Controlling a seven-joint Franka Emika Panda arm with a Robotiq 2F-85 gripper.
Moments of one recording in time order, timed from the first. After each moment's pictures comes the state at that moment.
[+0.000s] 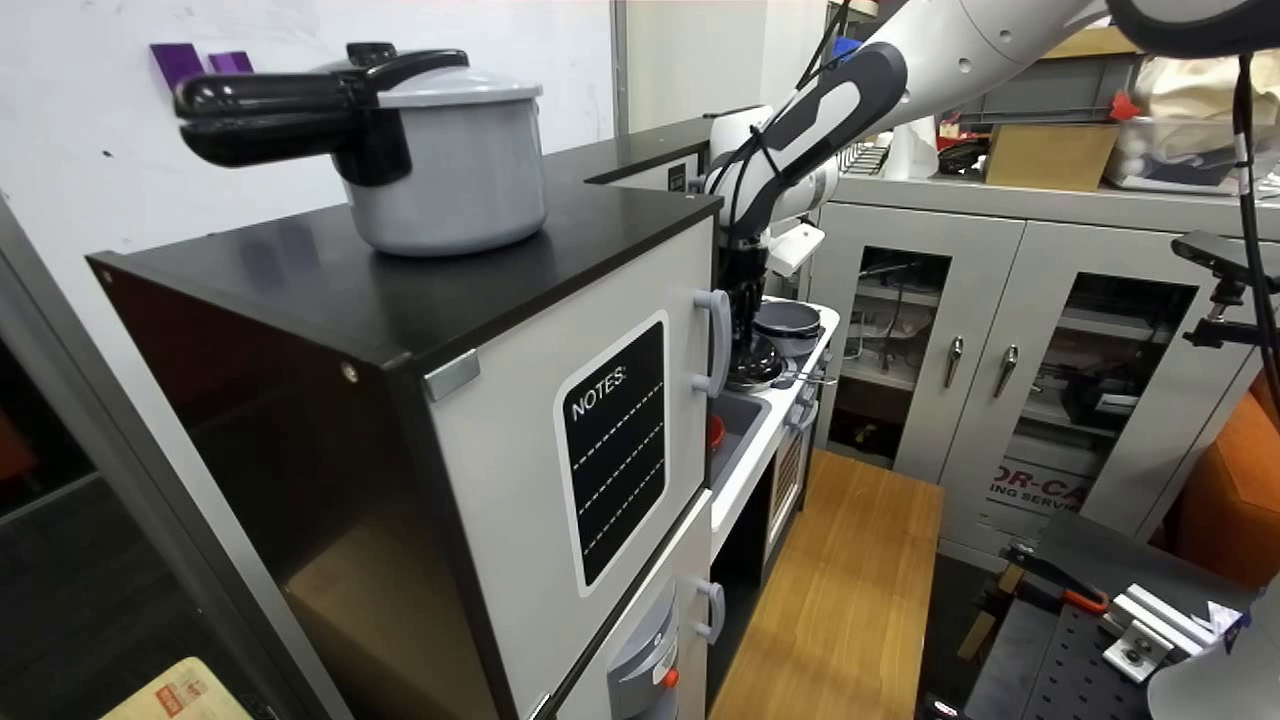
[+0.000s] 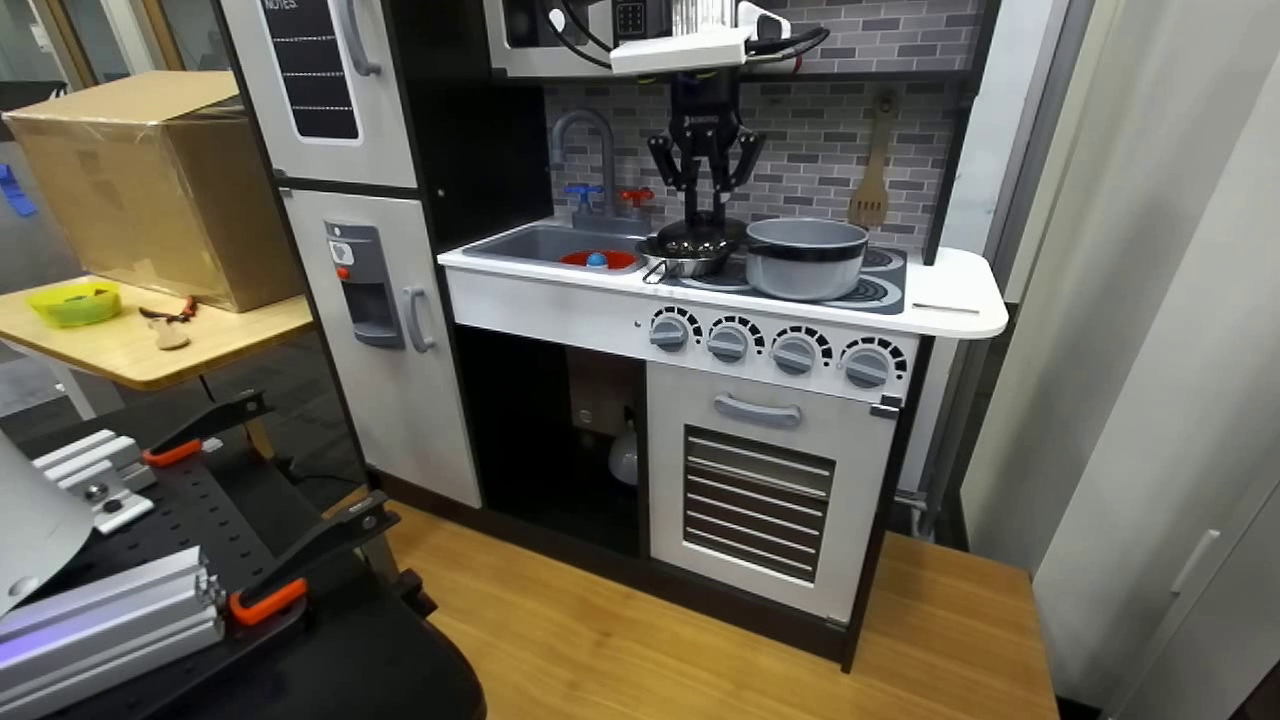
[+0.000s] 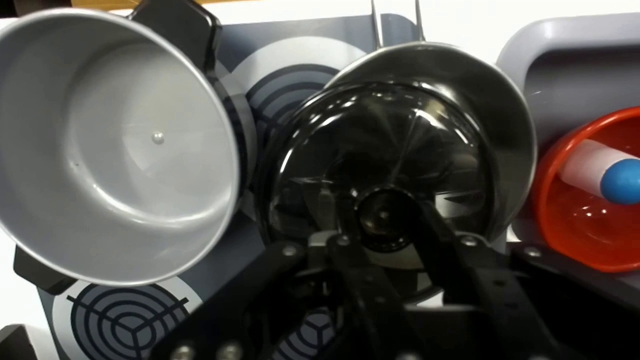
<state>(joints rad) -0.12 0.48 -0.05 -1.78 -0.07 2.26 -0.36</state>
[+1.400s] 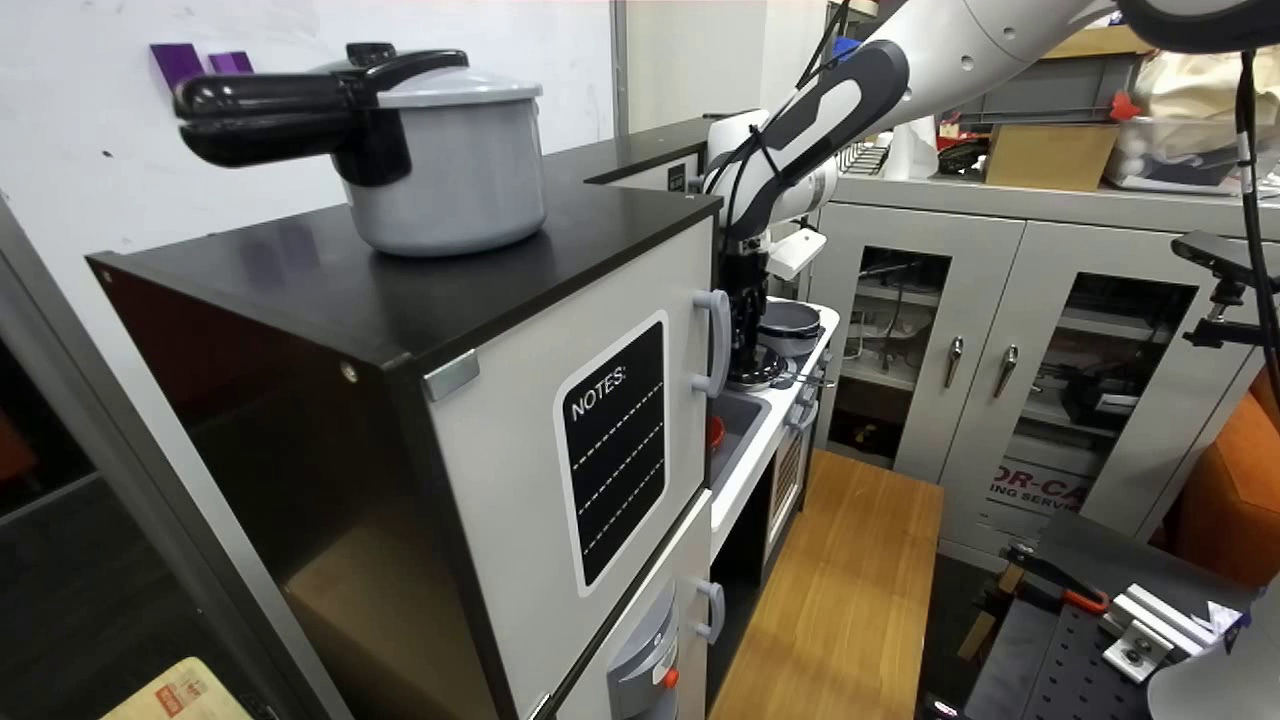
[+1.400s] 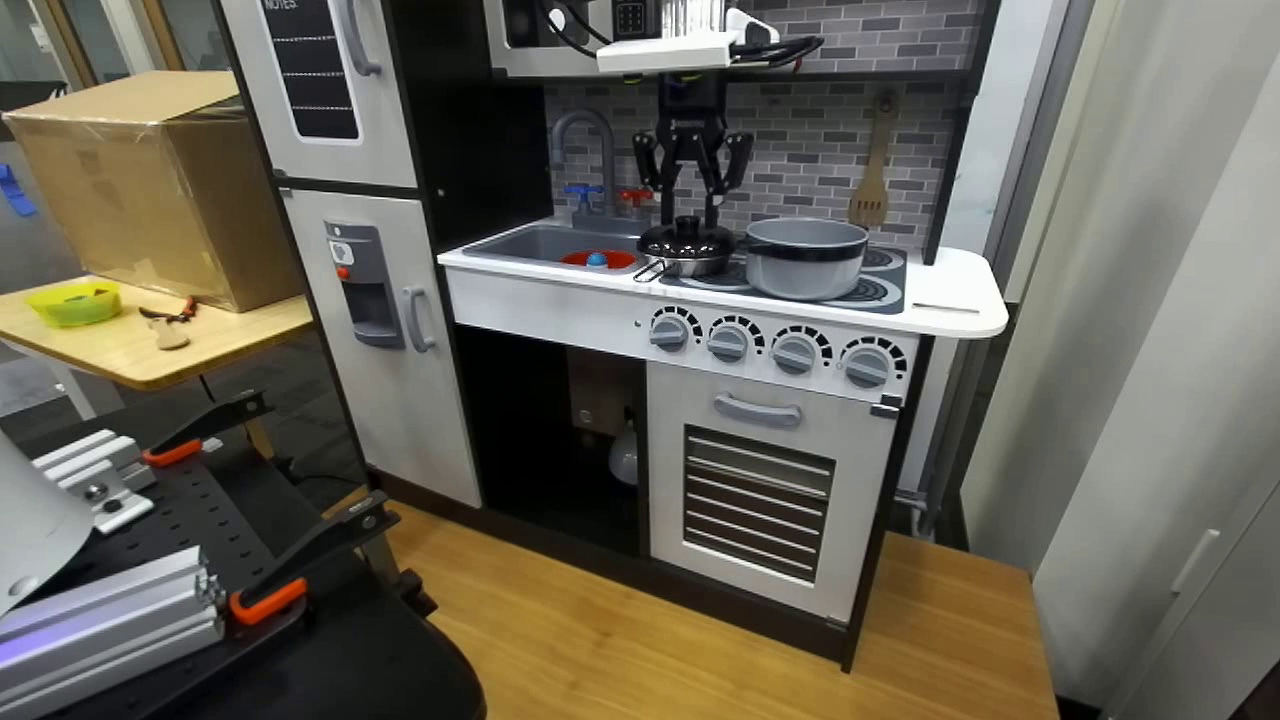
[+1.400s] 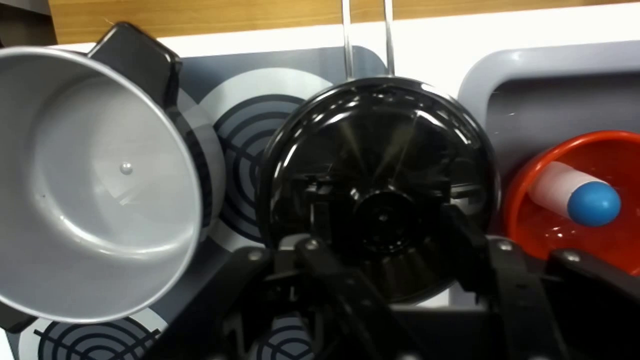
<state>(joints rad) -0.12 0.47 -0.04 -1.80 -0.06 2.22 -0.34</state>
